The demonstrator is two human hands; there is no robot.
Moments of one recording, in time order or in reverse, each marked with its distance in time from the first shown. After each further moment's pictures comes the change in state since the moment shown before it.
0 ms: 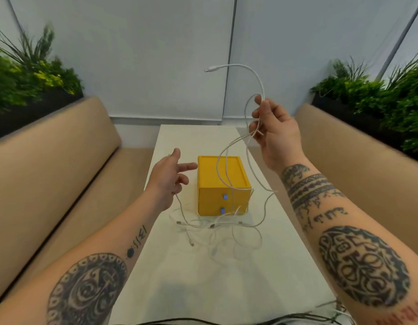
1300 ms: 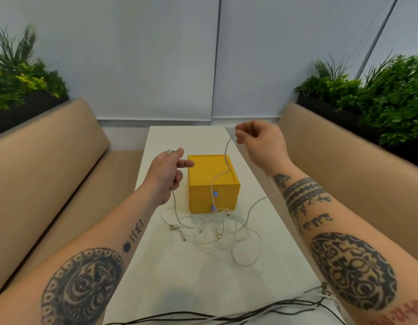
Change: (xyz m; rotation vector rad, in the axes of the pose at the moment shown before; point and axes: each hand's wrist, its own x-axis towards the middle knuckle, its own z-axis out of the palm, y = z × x) left_hand -0.013 0.008 0.019 0.092 -0.055 0.045; right_hand -0.023 0.001 -0.021 -0.846 0.030 -0.094
